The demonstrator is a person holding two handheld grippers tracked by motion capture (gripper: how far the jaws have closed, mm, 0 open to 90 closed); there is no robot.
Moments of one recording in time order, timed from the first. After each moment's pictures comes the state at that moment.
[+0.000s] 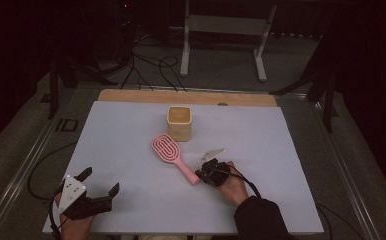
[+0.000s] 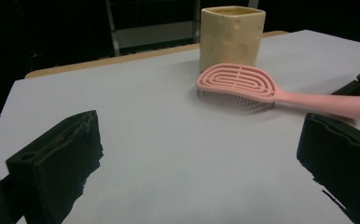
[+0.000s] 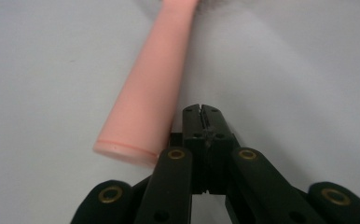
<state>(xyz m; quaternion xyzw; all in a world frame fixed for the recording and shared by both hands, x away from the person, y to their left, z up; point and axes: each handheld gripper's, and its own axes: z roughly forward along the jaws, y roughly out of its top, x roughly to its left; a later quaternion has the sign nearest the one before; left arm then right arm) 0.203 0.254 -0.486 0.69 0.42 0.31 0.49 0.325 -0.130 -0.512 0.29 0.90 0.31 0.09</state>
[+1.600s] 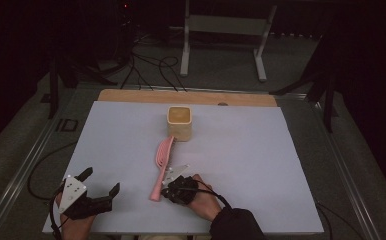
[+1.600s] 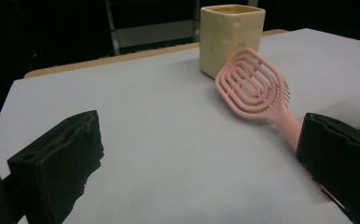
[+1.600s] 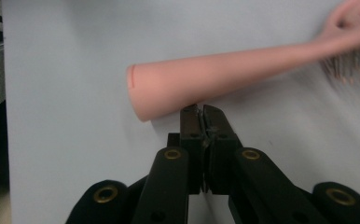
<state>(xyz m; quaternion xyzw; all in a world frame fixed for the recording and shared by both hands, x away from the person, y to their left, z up) 0.204 0.253 -0.486 0.69 0.42 0.31 0.49 0.281 -0.040 -0.515 0.18 0.92 0.34 0.03</state>
